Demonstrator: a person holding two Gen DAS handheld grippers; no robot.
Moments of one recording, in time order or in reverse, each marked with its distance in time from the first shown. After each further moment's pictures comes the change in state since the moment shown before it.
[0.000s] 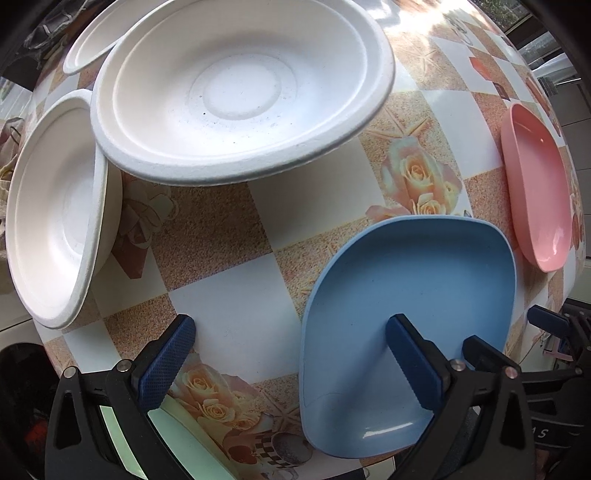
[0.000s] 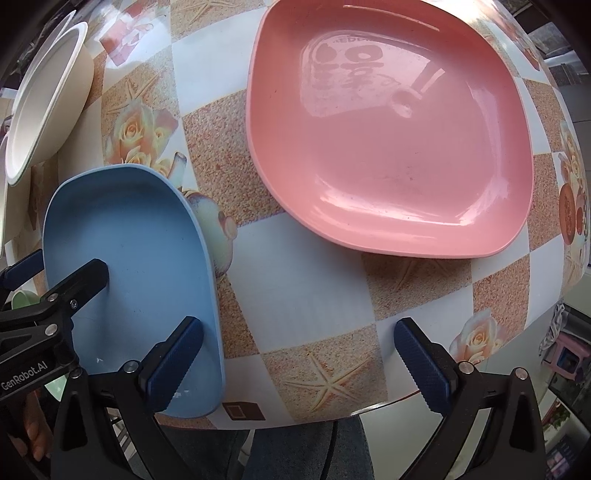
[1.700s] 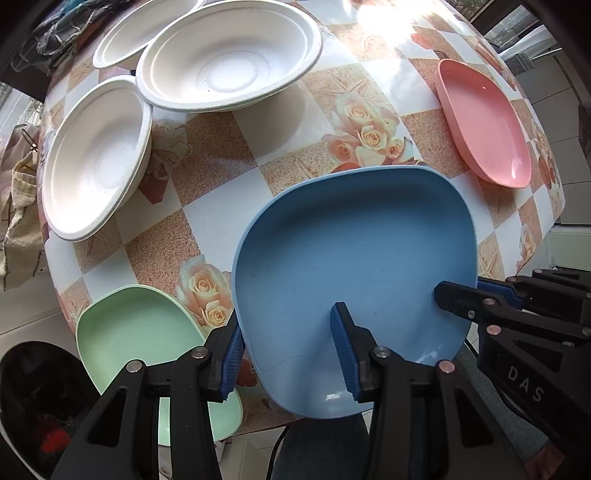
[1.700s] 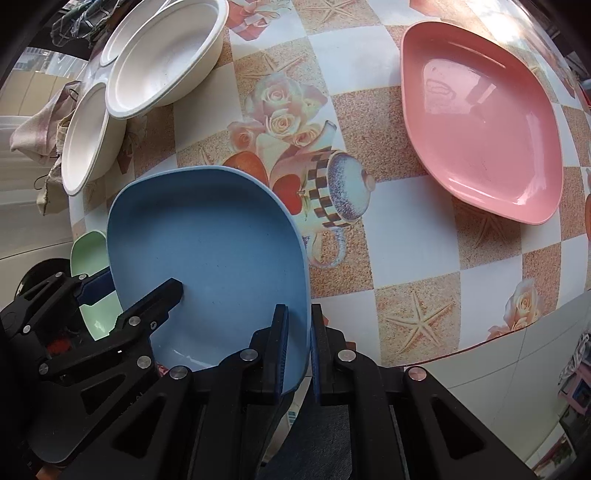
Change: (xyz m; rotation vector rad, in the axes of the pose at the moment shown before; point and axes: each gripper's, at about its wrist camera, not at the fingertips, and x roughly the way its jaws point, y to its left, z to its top) left arm -0.013 -0.003 -0.095 0.081 -0.002 -0.010; right arm -0.061 0.094 -0.074 -0.144 0.005 0.168
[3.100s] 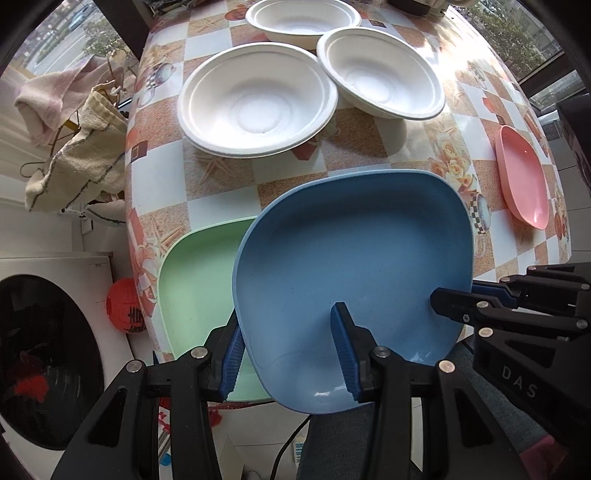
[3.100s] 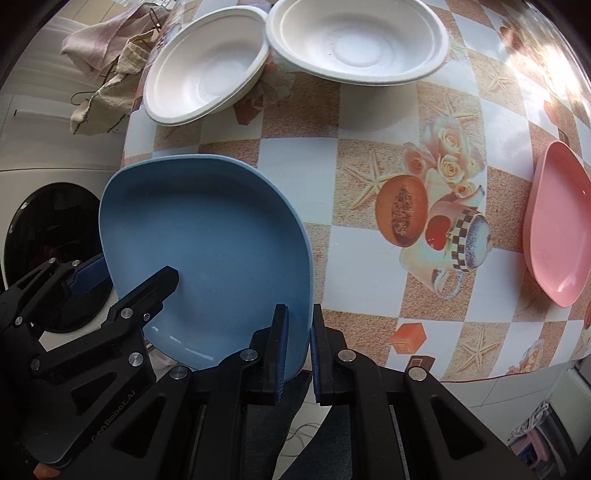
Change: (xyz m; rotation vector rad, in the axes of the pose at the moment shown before) left arm -0.061 0.118 -0.075 -0.239 -0.055 0.024; right arm 0.000 0.264 0.021 -0.300 0.060 -0.037
